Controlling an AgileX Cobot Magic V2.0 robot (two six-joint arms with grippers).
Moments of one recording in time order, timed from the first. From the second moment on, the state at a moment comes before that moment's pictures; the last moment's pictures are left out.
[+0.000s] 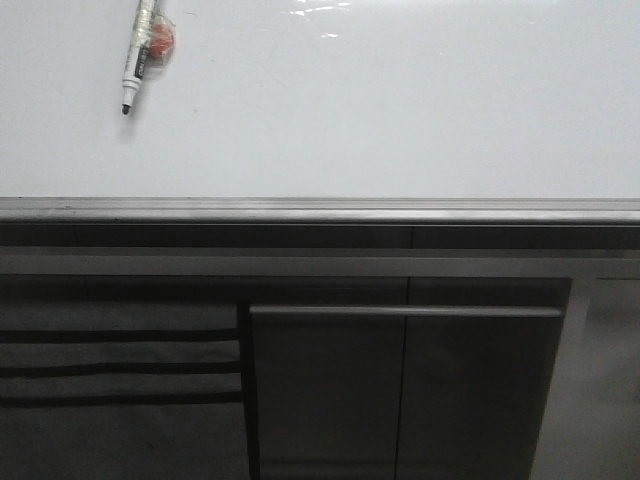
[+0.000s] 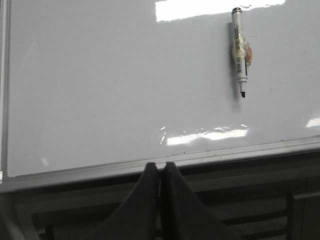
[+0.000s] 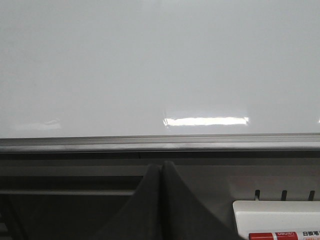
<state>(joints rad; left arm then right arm) -0.11 -0.01 0.00 -0.01 0.05 0.13 0.05 -0.01 0.01 -0.01 0.09 0.06</state>
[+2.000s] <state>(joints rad) -0.11 0.44 -0.61 -0.12 0.56 0.13 0.05 0.43 -0.67 0.02 0.65 0.03</state>
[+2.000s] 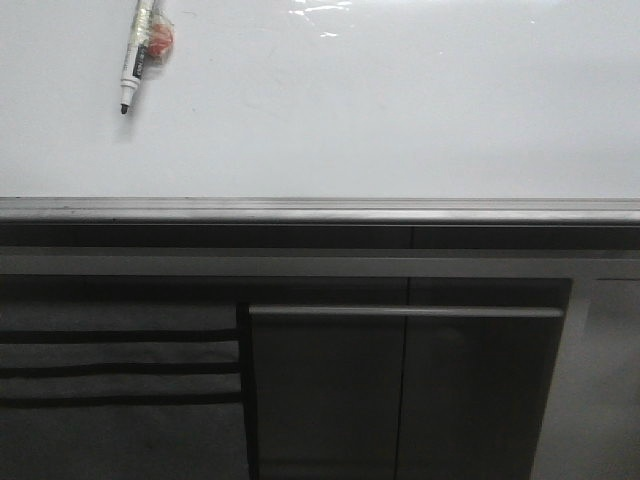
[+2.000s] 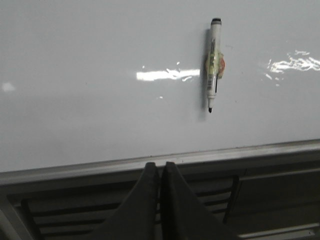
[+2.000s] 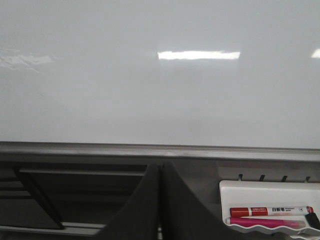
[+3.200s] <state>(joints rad) -0.39 1.10 -0.75 -0.18 0.20 0.14 0.05 0.46 -0.67 0.02 0.69 0.01</state>
